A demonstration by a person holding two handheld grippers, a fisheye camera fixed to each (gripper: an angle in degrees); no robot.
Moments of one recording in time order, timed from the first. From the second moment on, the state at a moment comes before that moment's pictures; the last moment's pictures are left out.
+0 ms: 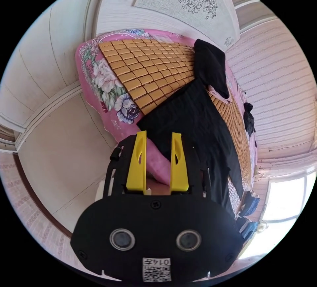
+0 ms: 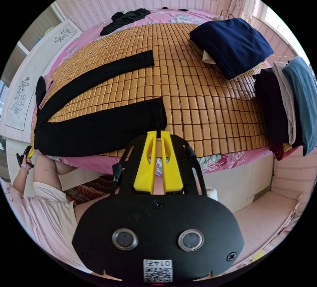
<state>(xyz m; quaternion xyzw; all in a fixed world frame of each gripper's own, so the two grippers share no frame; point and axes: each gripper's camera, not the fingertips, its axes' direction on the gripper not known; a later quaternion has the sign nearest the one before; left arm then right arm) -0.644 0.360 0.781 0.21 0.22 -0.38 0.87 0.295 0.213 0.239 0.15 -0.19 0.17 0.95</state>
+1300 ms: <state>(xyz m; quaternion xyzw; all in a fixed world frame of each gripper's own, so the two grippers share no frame) -0.481 0.176 0.691 0.19 0.15 -0.17 0.95 0.262 -0.055 0.237 0.11 -0.12 0.19 0.97</state>
